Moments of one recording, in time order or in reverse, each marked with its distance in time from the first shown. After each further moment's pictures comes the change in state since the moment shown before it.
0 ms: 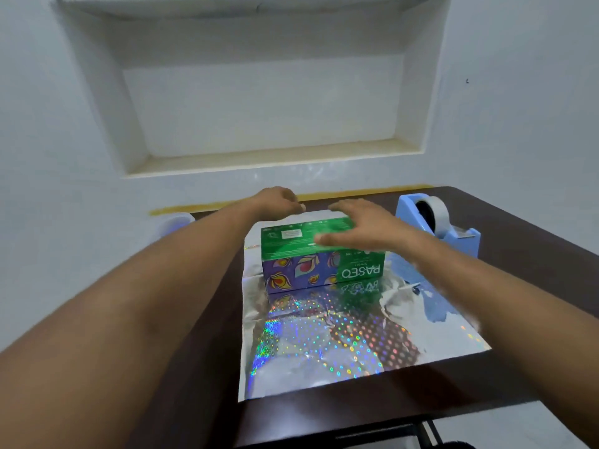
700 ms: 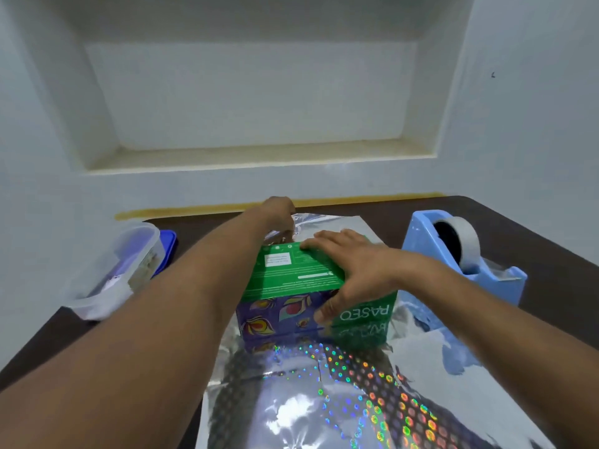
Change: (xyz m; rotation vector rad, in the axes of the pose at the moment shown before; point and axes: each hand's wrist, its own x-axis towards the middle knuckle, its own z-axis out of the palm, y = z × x) left_hand 0.137 -0.024 0.045 0.279 0.015 -0.024; right_hand 0.043 0.023 0.017 -0.216 -0.378 -0.149
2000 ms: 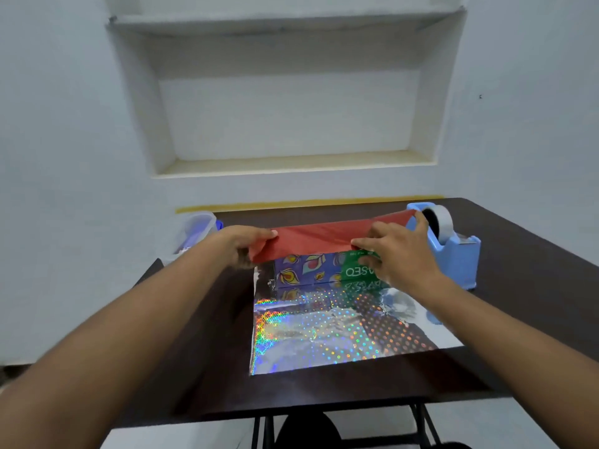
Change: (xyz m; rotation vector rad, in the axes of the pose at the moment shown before) left_hand -0.238 -0.033 -0.025 -1.182 -0.070 -0.578; right_hand -0.074 -0.003 0.054 -0.297 0.850 0.020
